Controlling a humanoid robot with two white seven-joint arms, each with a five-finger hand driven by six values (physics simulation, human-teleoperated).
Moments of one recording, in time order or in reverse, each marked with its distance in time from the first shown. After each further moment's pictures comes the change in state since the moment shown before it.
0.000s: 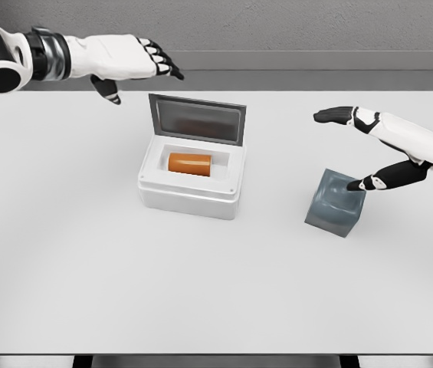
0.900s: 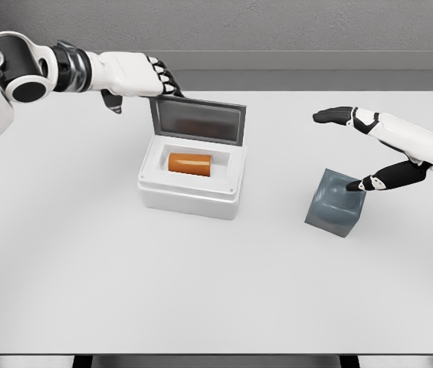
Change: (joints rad) left arm -0.012 -0.038 -0.073 0.021 -0.136 -0.013 0.001; right arm 0.002 0.002 0.000 -0.001 0.000 0.000 0.000
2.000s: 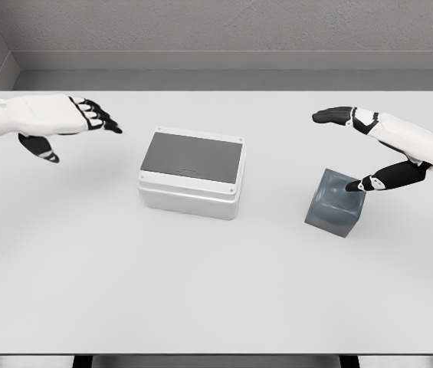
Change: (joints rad) left arm 0.239 0.397 0.101 -0.246 0.393 -0.011 -0.001; right arm 0.000 0.001 0.000 -0.005 0.000 0.000 0.000
